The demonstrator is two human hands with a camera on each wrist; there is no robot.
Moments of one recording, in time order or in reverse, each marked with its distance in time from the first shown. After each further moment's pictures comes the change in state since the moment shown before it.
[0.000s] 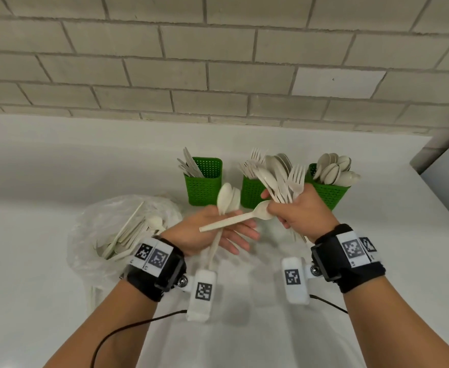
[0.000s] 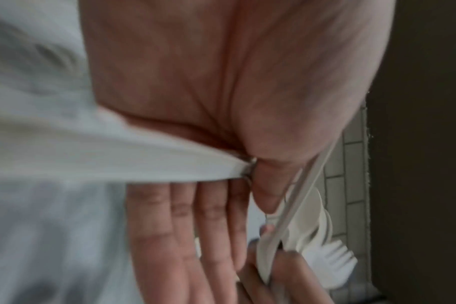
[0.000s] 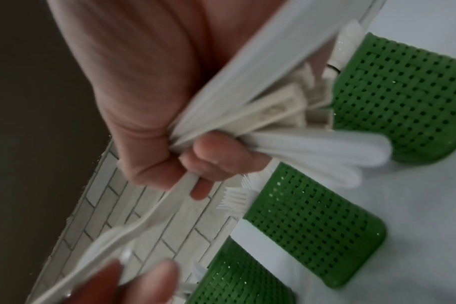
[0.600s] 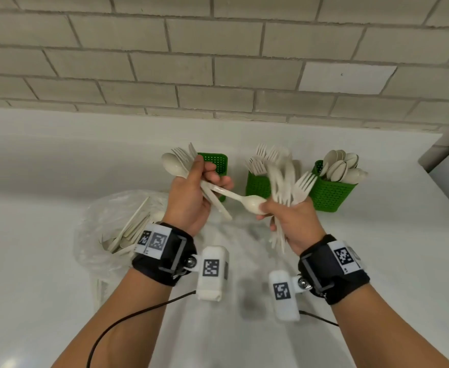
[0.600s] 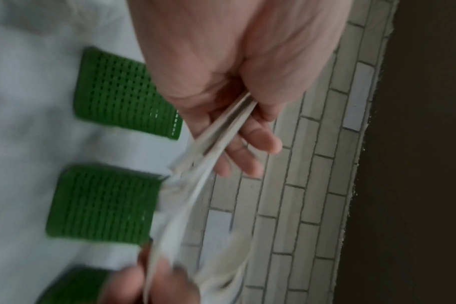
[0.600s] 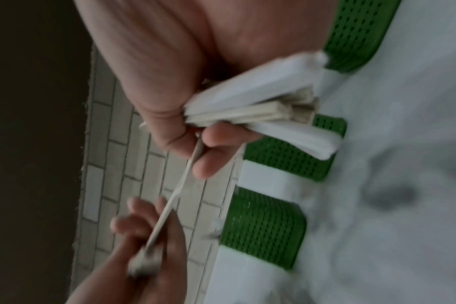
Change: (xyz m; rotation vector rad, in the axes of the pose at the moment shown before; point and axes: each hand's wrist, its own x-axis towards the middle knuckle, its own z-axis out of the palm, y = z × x) left_hand 0.011 0.027 -0.003 -0.584 0.619 0.464; right_hand -0.010 0.013 0.039 0.341 0.195 0.113
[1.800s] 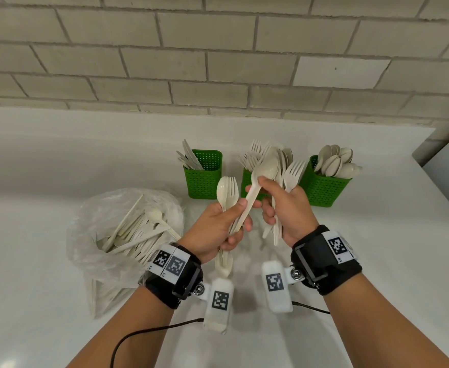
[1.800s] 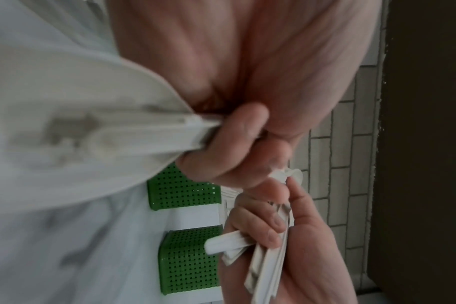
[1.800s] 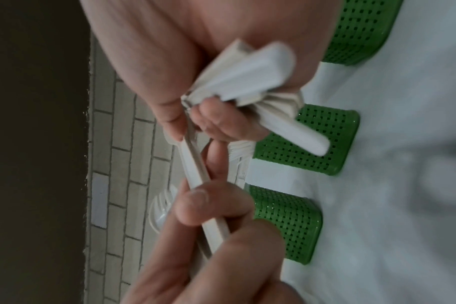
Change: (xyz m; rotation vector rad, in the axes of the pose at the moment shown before) left_hand -0.031 -0.046 -0.010 0.417 -0.391 -0.273; right_hand 0.004 -0.012 0.003 0.127 -0.060 0.049
